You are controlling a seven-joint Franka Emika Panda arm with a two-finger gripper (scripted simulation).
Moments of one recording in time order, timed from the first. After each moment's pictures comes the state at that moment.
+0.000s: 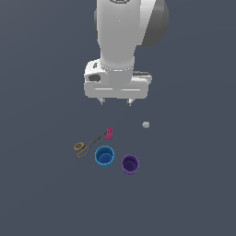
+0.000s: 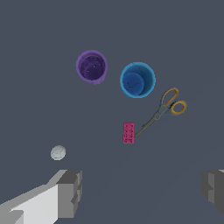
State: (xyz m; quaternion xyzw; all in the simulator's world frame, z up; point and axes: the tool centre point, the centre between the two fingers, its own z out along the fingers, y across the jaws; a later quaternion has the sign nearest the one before) arm -0.015 -0.007 0.297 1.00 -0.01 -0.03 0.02
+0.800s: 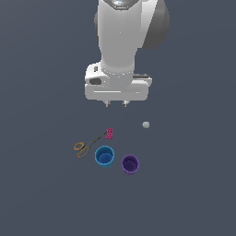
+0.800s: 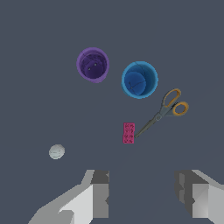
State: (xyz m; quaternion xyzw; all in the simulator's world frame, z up) arm -0.012 -0.006 0.291 1.00 0.01 -0.04 0.02
